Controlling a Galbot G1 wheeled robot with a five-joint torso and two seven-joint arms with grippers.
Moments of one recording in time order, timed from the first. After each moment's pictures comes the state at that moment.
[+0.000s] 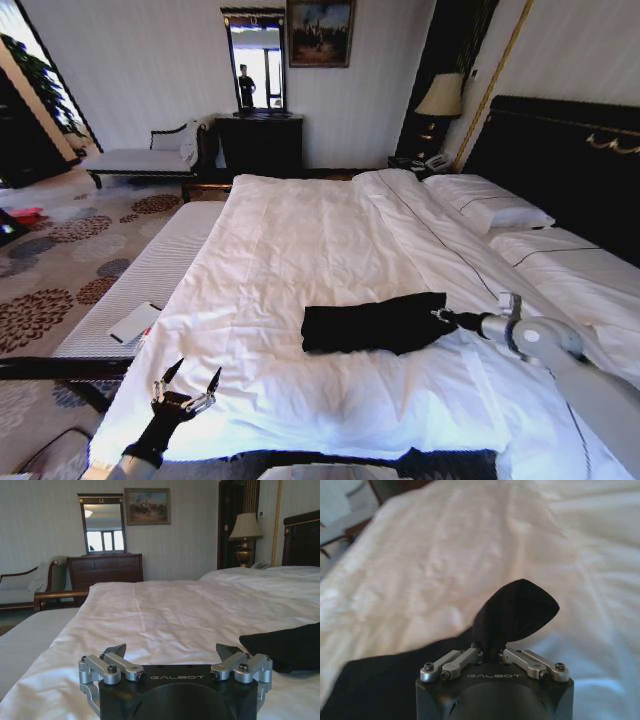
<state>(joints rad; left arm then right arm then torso) 2.19 -1.12 -0.80 -2.26 -0.42 -0.27 0.09 -1.28 0.60 0.68 1.82 1.42 -0.74 0.07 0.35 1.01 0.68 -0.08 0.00</state>
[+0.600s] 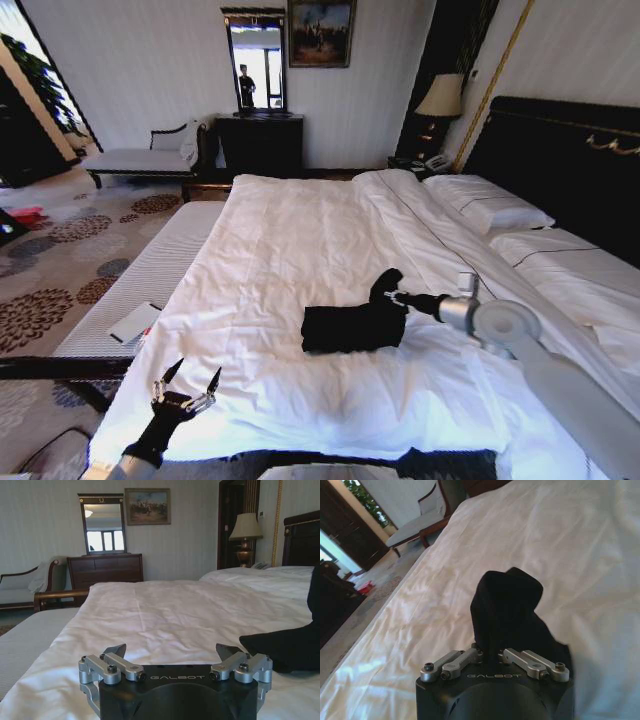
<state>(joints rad) 2.19 -1.12 -0.80 -2.26 -0.42 -0.27 0.09 -1.08 0.69 0.44 2.05 1.54 -0.74 0.25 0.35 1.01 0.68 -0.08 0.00</state>
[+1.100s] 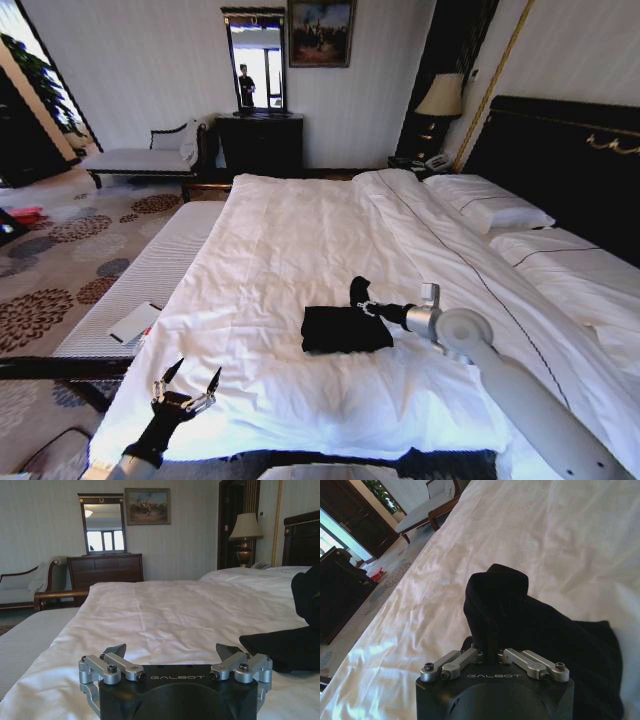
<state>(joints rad) 2.19 -1.12 -0.80 -2.26 -0.42 -0.27 0.09 -1.02 0.81 0.29 2.00 1.45 -0.74 0.26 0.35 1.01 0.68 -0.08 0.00</state>
